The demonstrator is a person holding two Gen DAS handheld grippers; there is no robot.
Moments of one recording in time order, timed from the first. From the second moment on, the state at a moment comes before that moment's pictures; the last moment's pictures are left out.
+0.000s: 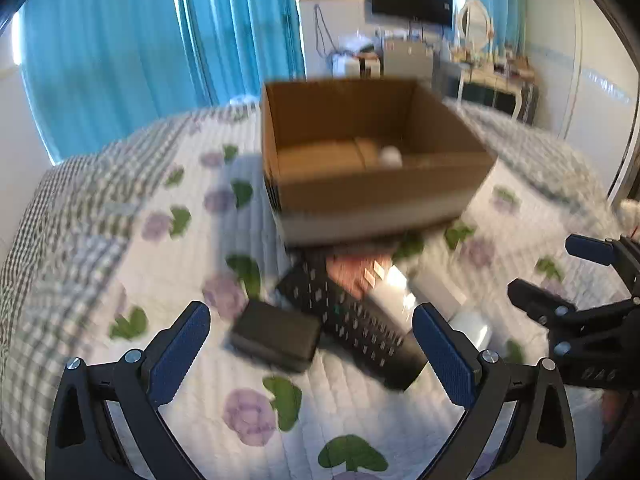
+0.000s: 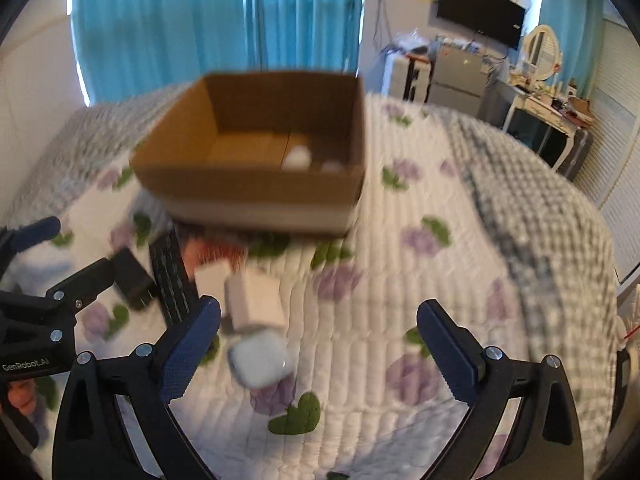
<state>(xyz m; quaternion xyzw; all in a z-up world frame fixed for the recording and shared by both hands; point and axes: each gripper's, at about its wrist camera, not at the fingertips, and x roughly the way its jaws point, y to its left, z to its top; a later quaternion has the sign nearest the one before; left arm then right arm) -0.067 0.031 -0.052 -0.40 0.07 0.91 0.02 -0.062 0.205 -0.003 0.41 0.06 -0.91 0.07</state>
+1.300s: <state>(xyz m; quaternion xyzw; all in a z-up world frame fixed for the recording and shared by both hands) -0.096 0.088 -0.114 -0.47 0.09 0.88 0.02 -0.069 0.216 -0.051 0.46 0.02 -0.89 0.07</state>
